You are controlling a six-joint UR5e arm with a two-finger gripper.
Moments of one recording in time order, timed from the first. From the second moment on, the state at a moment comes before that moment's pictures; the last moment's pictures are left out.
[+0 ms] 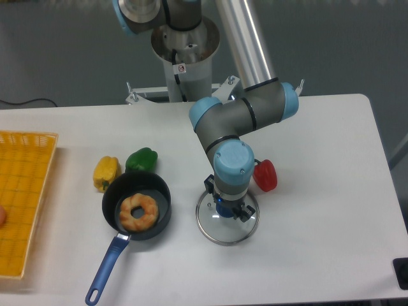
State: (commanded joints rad) arm 2.45 -2.11 -1.60 -1.04 1.58 1.13
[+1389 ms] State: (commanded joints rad) arm 2.46 -2.04 -1.57 -1.12 1.57 1.14
